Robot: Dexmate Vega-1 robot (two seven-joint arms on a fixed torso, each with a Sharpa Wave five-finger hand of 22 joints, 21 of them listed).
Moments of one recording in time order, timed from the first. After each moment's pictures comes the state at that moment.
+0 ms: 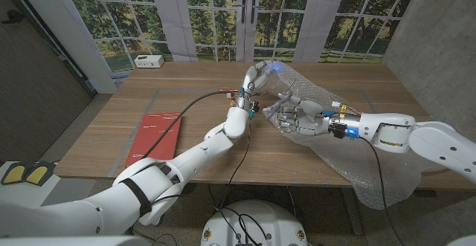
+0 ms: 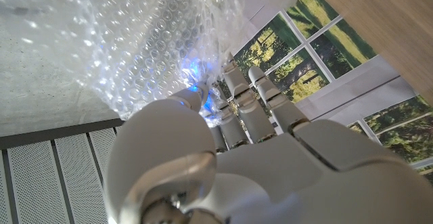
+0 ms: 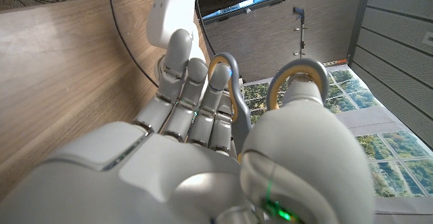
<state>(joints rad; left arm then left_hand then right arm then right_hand) 0.52 0.10 0.76 -0.86 0.11 -0.65 0.54 0.98 0.18 0.60 0.03 0.22 0.72 -0.15 0.34 0.56 0.80 -0.21 0.42 0.71 1.03 -0.17 0.27 0.34 0.51 -0.05 0.22 0.18 -1.21 -1.07 -0.13 -2.17 1.37 -0.44 0.33 0.77 -0.08 0.05 -0.06 0.26 0.66 0.08 0.19 0.28 0.73 -0.10 1.19 1.00 0.75 -0.08 1.23 1.22 0.73 -0.07 1.51 0.20</state>
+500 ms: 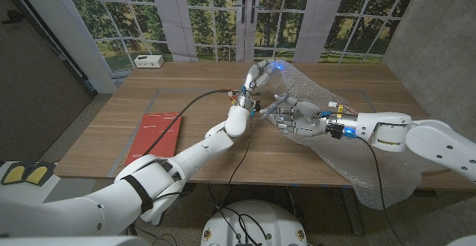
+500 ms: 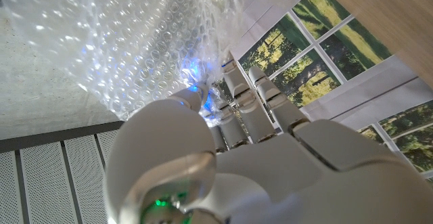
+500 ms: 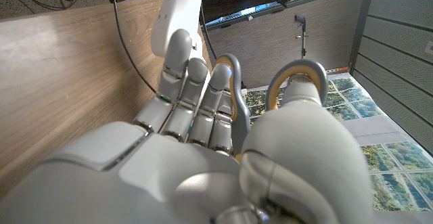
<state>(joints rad) 0.51 0.10 0.77 -0.85 0.12 -0.67 0.53 0.97 0.18 0.60 0.03 0.22 0.72 -0.15 0.33 0.55 0.81 -0.21 0.41 0.71 1.02 -0.16 0.26 0.35 0.51 -0.05 0.22 0.18 -1.18 -1.08 -0.16 -2.18 1.36 -0.44 0.33 0.78 -0.07 0.05 -0.06 0.26 0.65 0.08 0.19 0.27 0.72 -0.10 1.19 1.00 0.75 -0.08 1.23 1.22 0.73 -0.07 1.51 0.20</state>
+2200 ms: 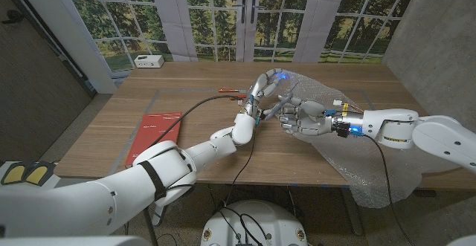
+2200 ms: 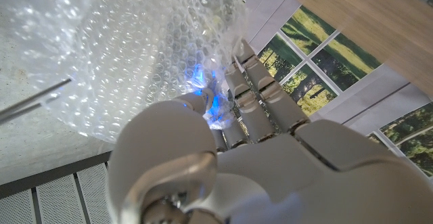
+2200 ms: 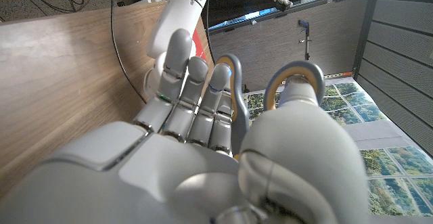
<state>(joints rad) 0.39 -0.01 0.93 -0.52 0.21 -0.76 0.72 0.97 0.20 0.65 0.08 0.24 0.61 -0.17 0.34 0.80 0.63 -0.21 0.49 0.99 0.99 -0.15 0.22 0.44 0.84 -0.11 0.38 0.21 -1.19 -1.12 -0.13 -2.17 1.37 -0.45 0.38 0.78 -0.05 0.03 -0.05 0.26 0.65 0.08 0.19 0.24 0.72 -0.09 1.20 0.99 0.76 -0.08 1.21 1.22 0.73 -0.07 1.50 0.20</state>
